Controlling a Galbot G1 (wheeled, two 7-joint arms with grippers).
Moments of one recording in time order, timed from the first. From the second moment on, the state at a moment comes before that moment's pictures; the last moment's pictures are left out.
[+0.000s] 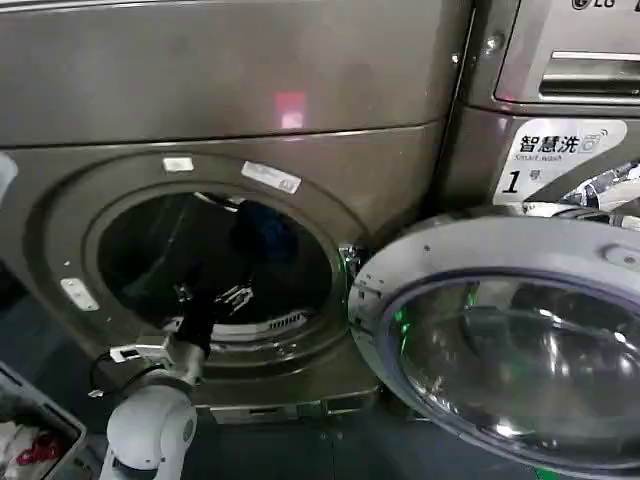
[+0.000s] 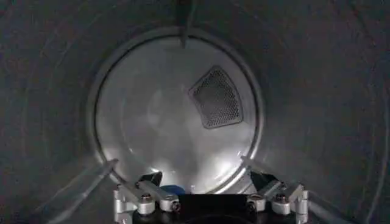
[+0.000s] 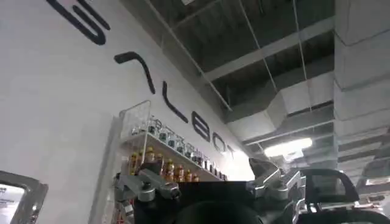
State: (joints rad) left arm 1.23 -1.39 -0.52 -2.17 -0.20 0.43 -0.03; right arm -1.66 1.04 2.27 1.90 0.88 -0.09 -0.08
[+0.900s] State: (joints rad) left arm 1.24 -1.39 -0.53 -2.18 -0.21 0.43 -0.03; right arm -1.67 1.03 2.28 1.91 0.88 -0.09 -0.08
